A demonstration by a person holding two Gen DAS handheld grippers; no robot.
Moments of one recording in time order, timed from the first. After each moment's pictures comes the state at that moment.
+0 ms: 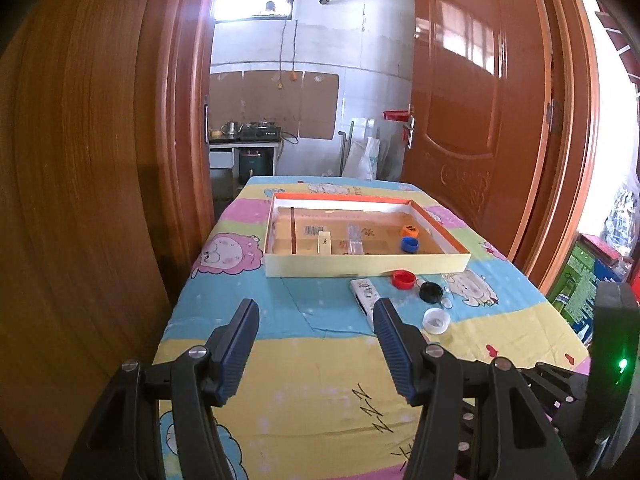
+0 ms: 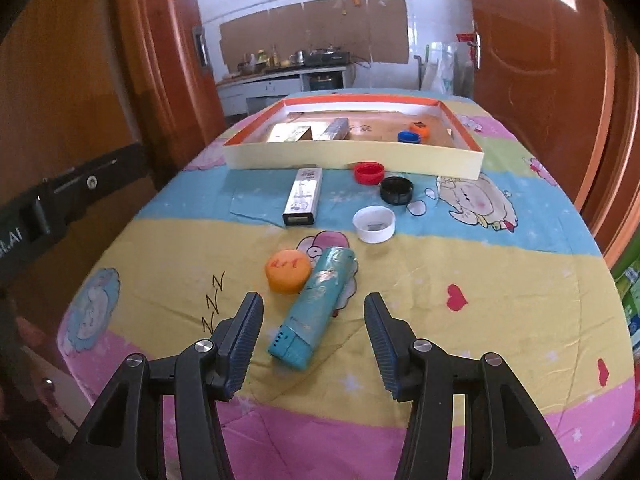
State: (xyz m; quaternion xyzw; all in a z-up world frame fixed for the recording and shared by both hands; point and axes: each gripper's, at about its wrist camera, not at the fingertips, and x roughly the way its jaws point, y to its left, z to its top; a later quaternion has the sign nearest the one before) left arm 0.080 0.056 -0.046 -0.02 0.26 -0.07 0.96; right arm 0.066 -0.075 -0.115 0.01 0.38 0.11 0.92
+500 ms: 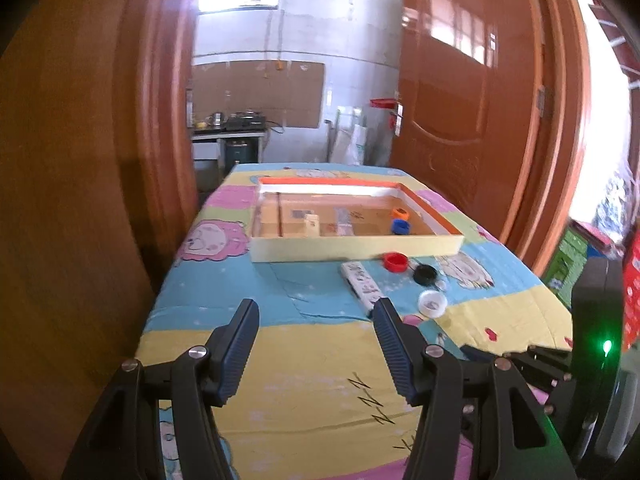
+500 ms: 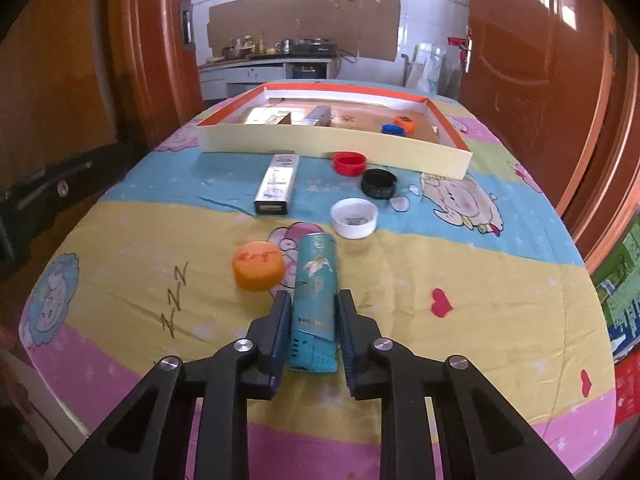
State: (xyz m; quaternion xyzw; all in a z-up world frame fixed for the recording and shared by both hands) left arm 0.084 0.052 -0.060 -0.01 0.28 -0.11 0.95; right arm 0.081 -0.078 -0.126 -0.03 0.40 0.07 0.91
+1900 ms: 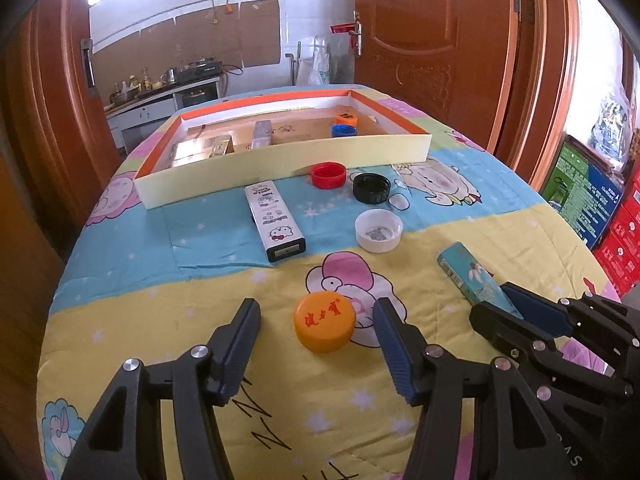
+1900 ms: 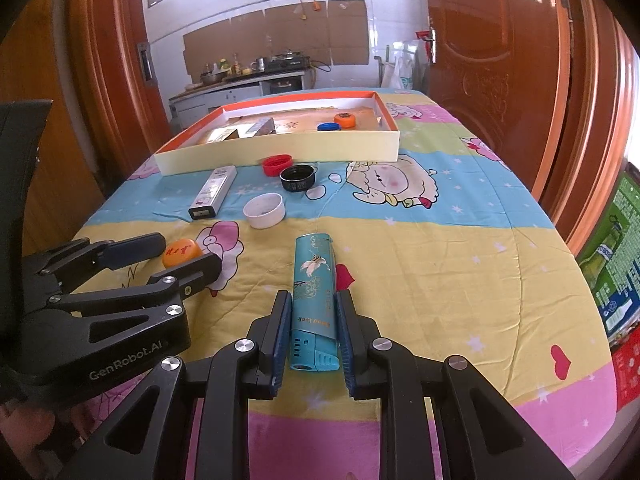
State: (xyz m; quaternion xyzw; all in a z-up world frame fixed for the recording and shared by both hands) left arm 0.120 -0.033 -0.115 0.06 0.39 -0.14 0.91; right arm 0.063 -0.143 -0.131 0.03 0.38 0.05 0.92
